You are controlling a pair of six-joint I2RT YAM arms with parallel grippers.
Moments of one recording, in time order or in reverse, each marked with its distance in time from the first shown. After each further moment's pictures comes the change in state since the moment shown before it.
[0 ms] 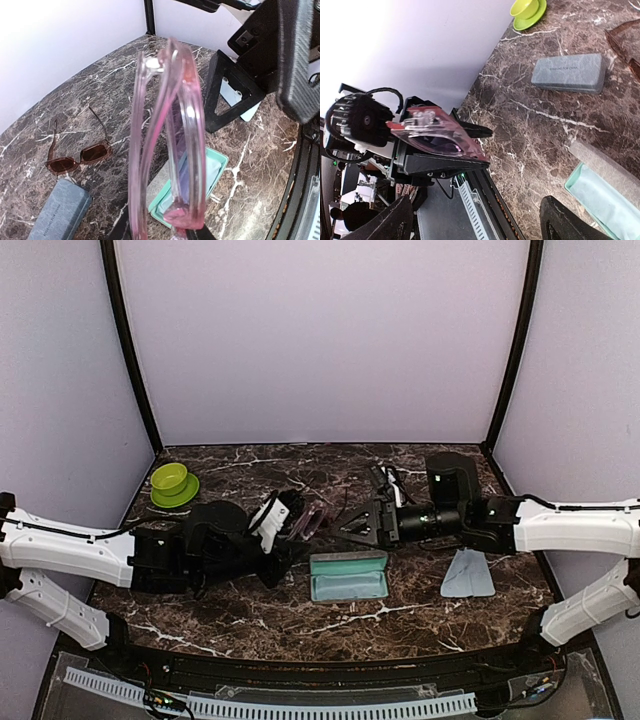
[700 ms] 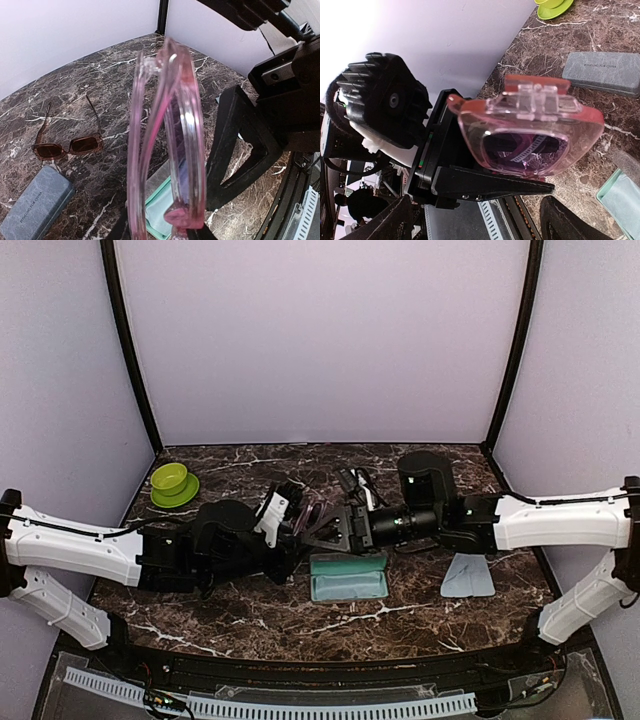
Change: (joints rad) left arm 0.000 0.047 0.027 0.017 -0.018 -0.201; right arm 0.118 0.117 0.114 0.043 0.029 0.028
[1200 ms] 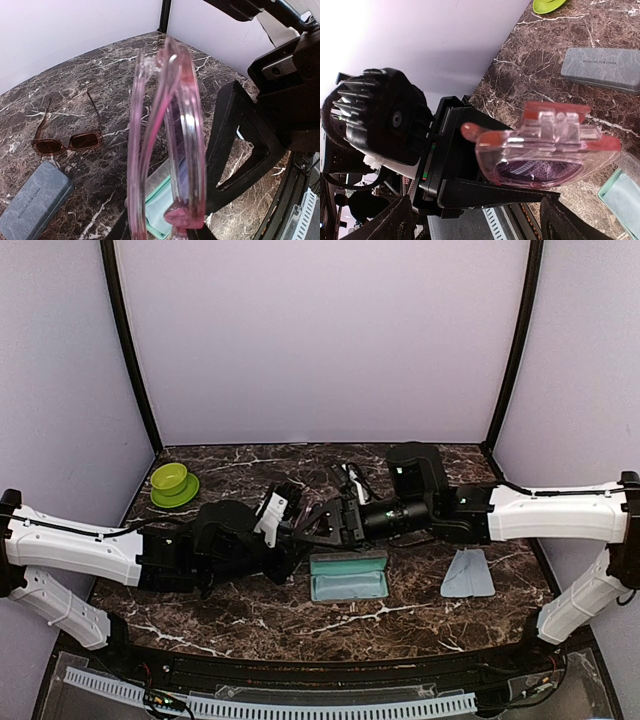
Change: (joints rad) left arm 0.001 0.000 0.000 -0.010 0.000 -0.027; right arm 0.005 0.044 0.102 -0.109 0.001 0.003
